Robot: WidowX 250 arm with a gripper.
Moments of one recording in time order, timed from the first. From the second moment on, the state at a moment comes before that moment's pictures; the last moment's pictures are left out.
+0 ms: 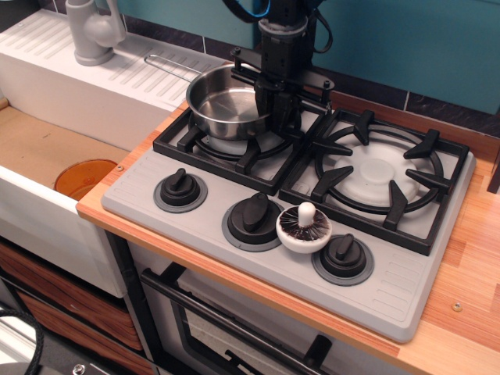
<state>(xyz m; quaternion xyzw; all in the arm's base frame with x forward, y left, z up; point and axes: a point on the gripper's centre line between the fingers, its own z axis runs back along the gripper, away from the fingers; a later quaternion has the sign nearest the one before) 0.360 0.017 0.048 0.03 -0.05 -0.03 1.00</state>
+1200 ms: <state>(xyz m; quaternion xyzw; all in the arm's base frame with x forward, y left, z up) 0.333 -0.100 0.102 0.07 -0.02 0.03 1.00</state>
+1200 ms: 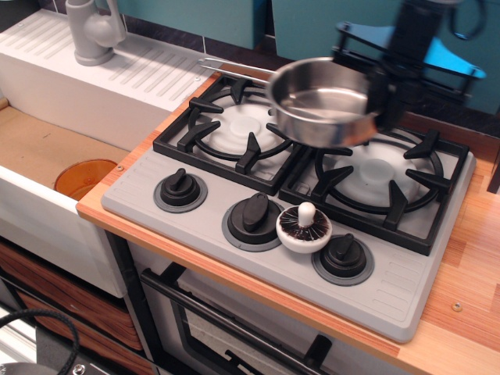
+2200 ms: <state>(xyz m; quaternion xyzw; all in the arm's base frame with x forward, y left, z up) 0.349 -0.121 0.072 0.07 -0.10 0.03 0.99</state>
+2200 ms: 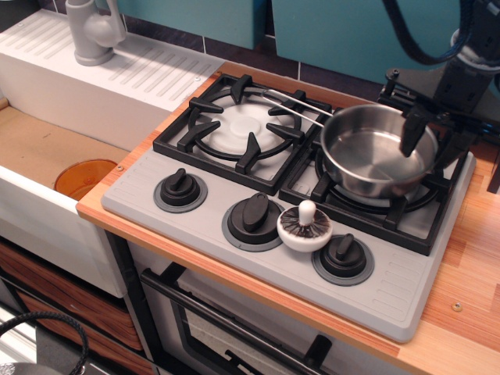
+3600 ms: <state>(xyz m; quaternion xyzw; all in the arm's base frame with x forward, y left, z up) 0.317 -0.067 0.102 0.07 -0.02 -0.02 1.00</state>
